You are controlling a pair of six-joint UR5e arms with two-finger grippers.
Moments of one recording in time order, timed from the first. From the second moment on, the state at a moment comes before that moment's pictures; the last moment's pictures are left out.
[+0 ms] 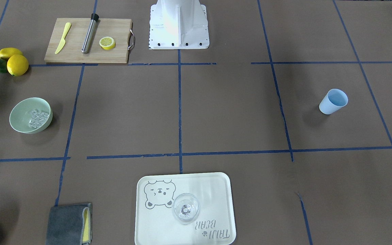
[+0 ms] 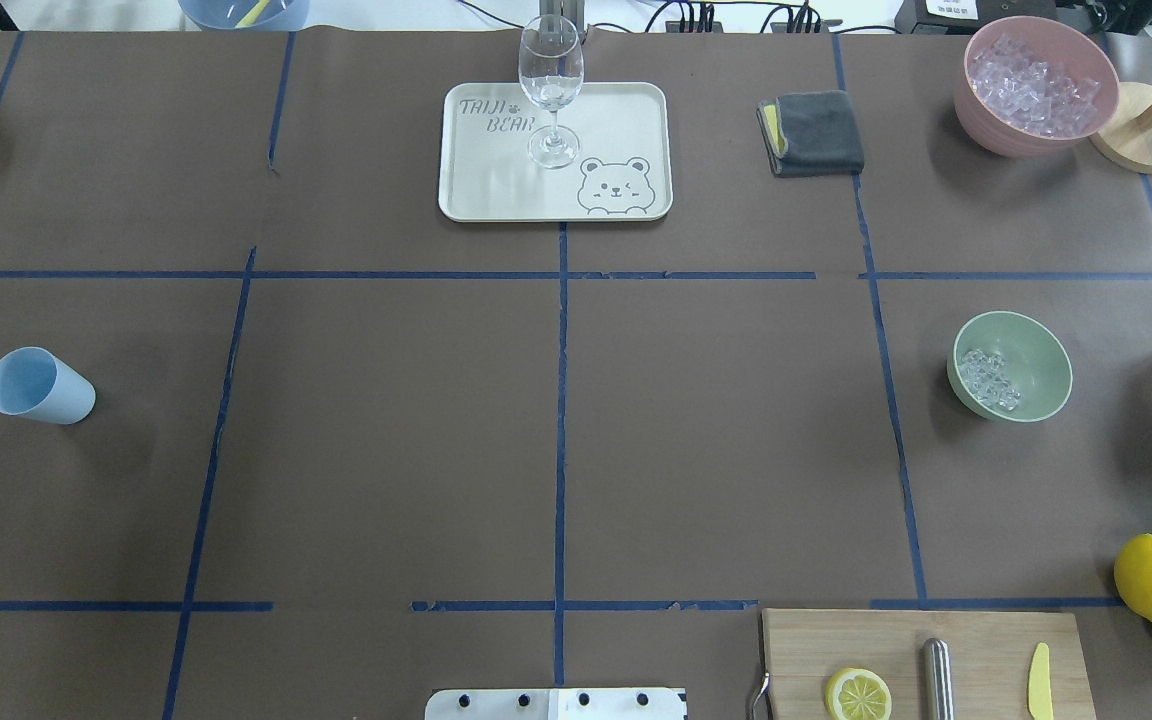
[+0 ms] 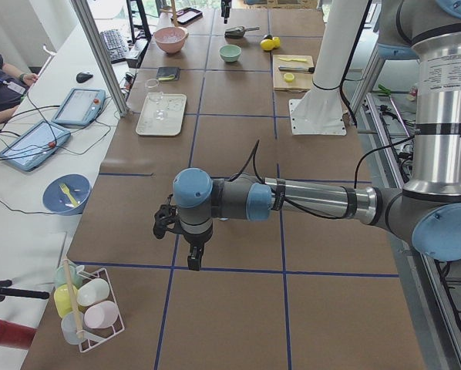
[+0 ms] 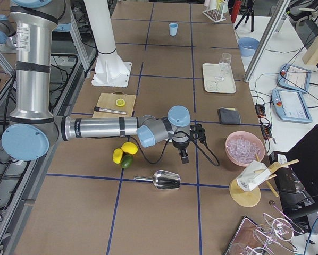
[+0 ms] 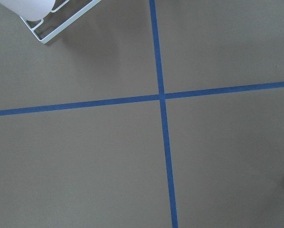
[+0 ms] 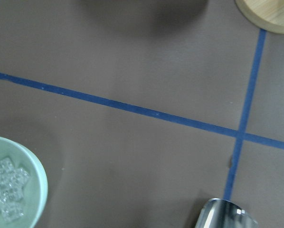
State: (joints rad) left arm -1.60 -1.52 -1.72 -1.51 -2.34 0.07; right arm 1.41 -1.66 1.70 -1.27 2.31 0.10
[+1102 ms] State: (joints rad) left arm -1.60 -1.50 -1.73 -1.51 -2.34 0.07; right arm 1.75 -1.68 1.69 -1.67 2.26 -0.29
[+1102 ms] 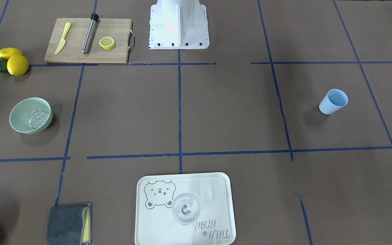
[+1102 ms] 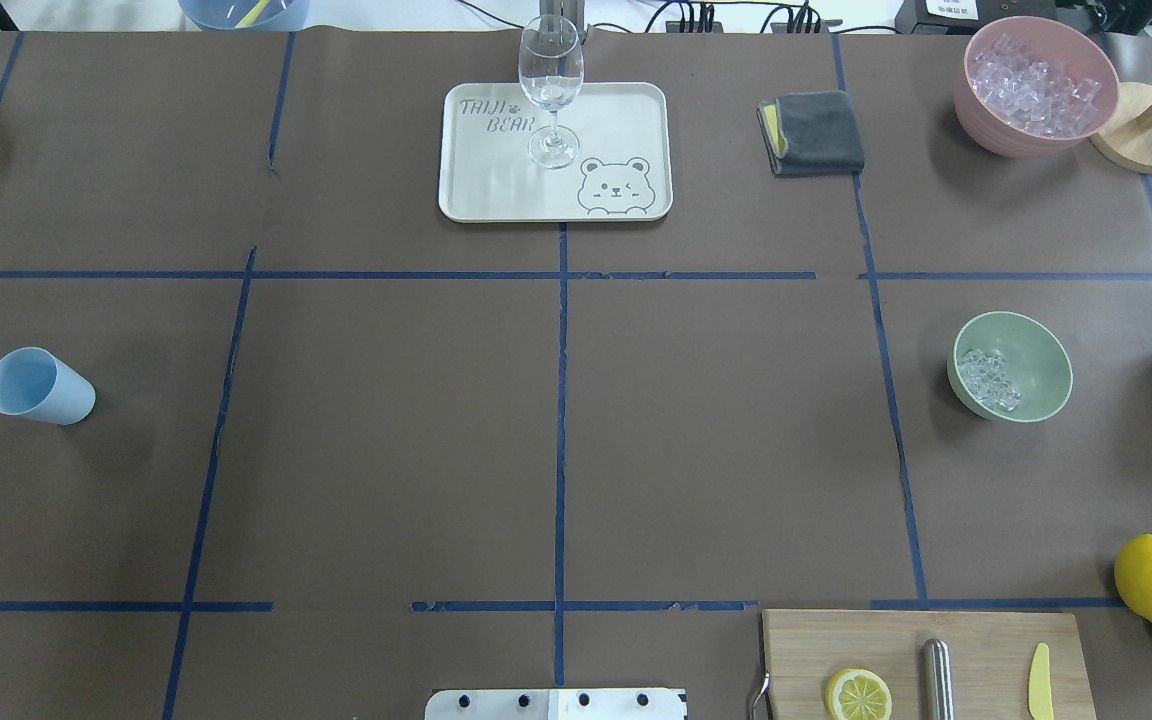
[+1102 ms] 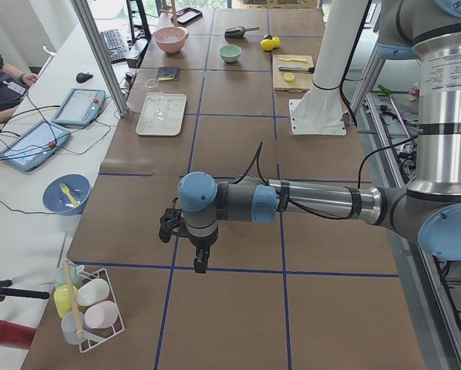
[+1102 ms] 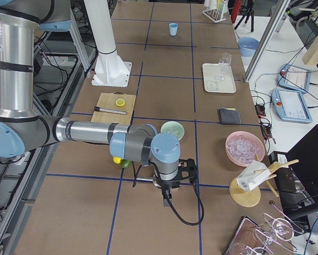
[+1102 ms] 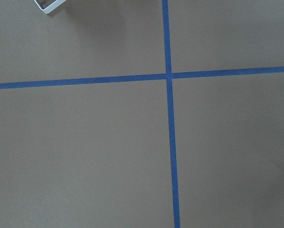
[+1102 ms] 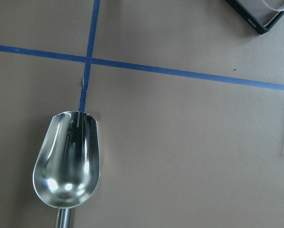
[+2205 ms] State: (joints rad) left arm -1.59 -1.50 -1.74 -1.51 -2.35 0.08; right arm 1.74 -1.71 1.69 -1.61 2.27 -0.28
